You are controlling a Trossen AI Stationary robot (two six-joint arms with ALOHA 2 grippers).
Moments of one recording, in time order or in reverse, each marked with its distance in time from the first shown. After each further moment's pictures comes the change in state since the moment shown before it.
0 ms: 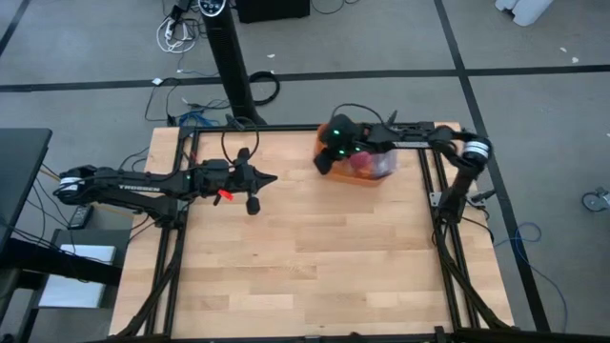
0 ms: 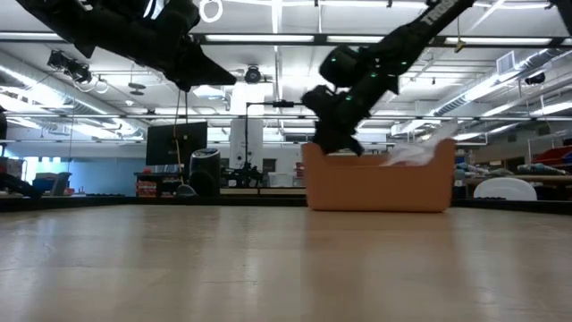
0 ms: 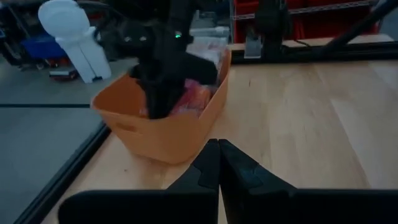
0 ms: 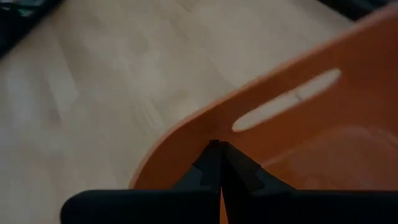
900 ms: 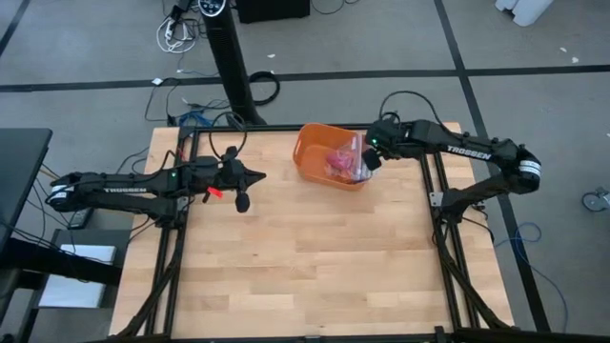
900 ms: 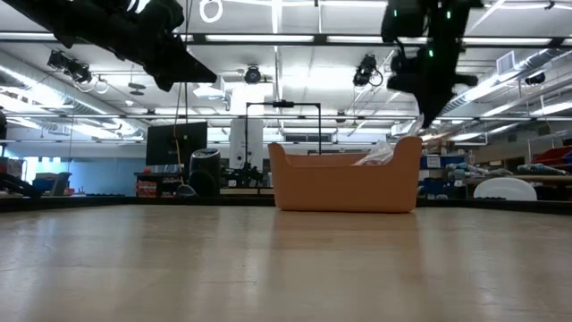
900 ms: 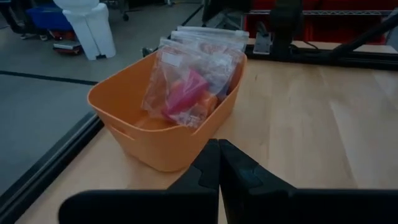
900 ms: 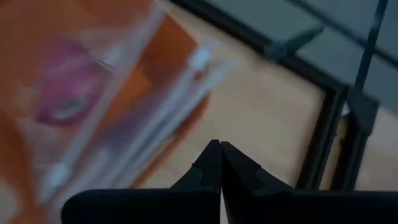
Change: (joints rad) left arm 0.027 -0.165 0.000 -0.212 -0.002 -0.110; right arm 0.063 -0.448 -0.007 -0.887 0.648 0.270
